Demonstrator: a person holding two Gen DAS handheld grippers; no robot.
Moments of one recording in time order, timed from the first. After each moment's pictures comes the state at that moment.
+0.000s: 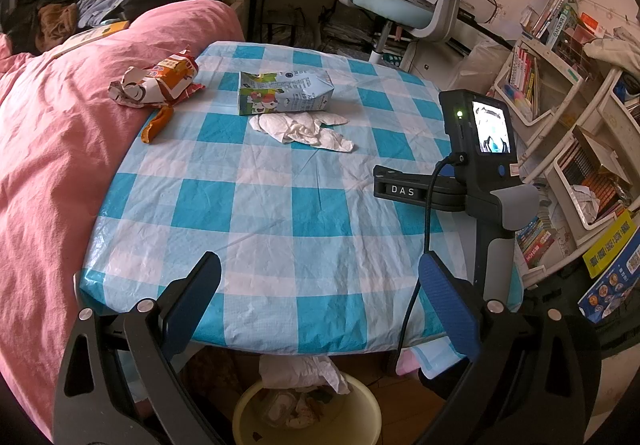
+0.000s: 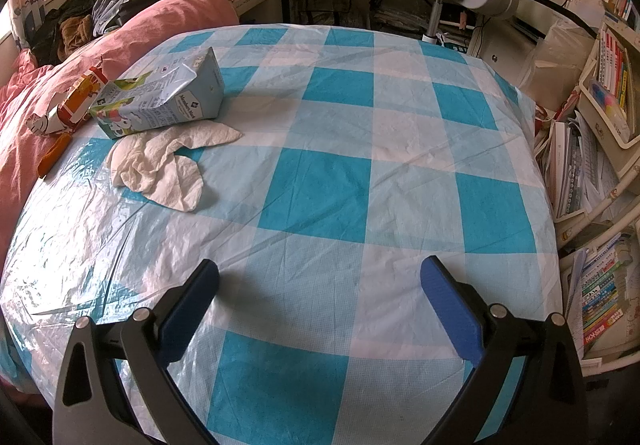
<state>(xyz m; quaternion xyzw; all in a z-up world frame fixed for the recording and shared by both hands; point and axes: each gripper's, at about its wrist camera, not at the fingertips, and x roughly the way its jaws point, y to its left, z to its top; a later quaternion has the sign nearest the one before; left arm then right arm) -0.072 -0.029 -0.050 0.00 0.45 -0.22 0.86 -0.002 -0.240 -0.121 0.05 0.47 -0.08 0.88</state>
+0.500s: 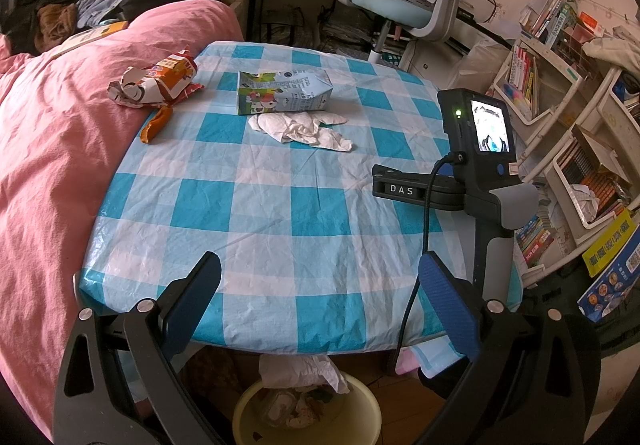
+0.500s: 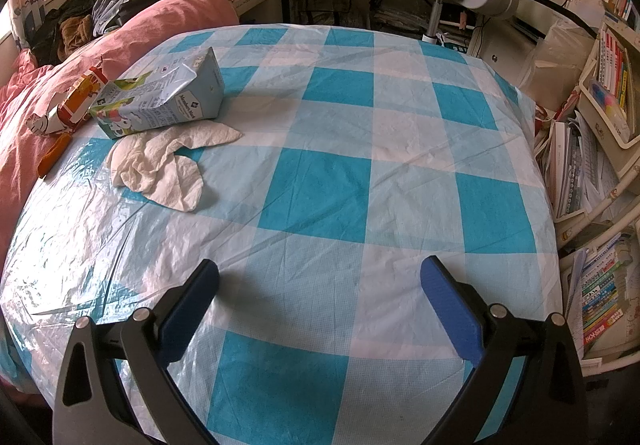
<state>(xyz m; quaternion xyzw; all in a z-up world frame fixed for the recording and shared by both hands) -0.072 -0.029 -0.050 0.00 0.46 -0.22 0.86 -0.002 -0.239 -0.121 0.05 0.47 -0.08 0.88</state>
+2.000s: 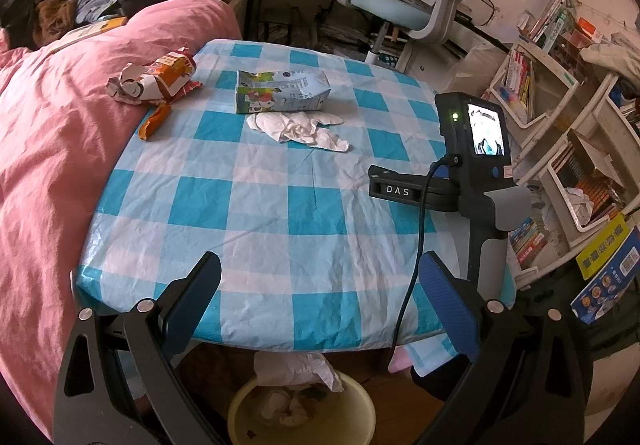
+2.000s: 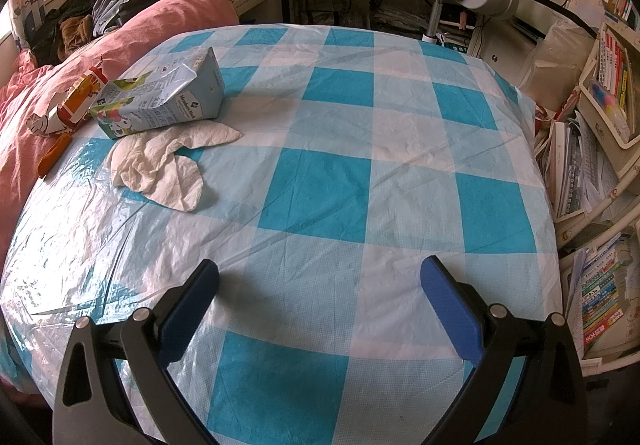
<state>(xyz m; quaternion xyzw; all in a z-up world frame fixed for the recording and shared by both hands) -0.076 -0.034 -0.048 0.00 0.46 -0.22 0.86 -0.002 -0.240 -0.121 0.05 0.47 -0.08 0.88</state>
